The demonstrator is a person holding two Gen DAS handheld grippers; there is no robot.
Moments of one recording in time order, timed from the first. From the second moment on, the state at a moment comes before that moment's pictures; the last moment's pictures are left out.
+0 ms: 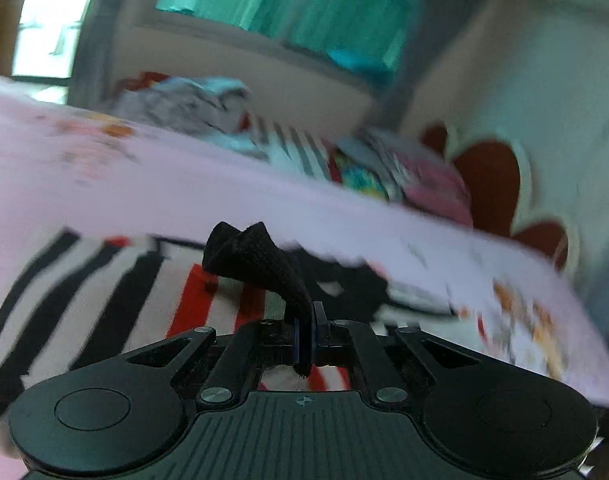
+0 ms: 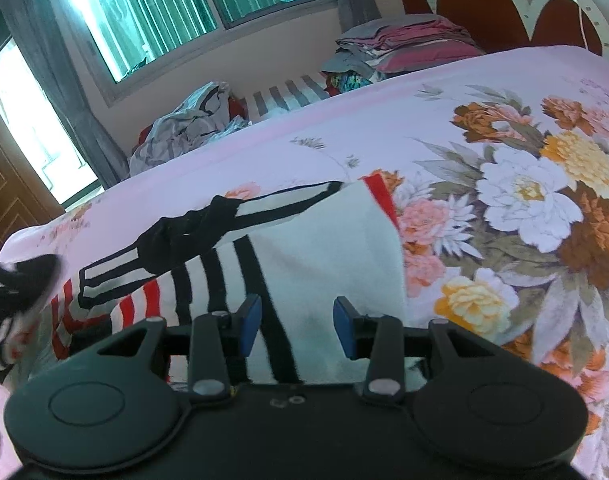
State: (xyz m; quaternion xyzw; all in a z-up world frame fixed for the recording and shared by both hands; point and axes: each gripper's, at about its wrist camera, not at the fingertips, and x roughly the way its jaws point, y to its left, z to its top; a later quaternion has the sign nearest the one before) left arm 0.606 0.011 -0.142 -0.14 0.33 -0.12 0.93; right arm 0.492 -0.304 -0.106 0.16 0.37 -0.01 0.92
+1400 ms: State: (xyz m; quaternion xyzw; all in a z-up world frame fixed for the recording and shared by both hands) left arm 0.504 0.137 -0.191 -0.01 0.36 -0.04 0.93; right arm 0.536 -0.222 -0.100 0.04 0.34 0.07 0.94
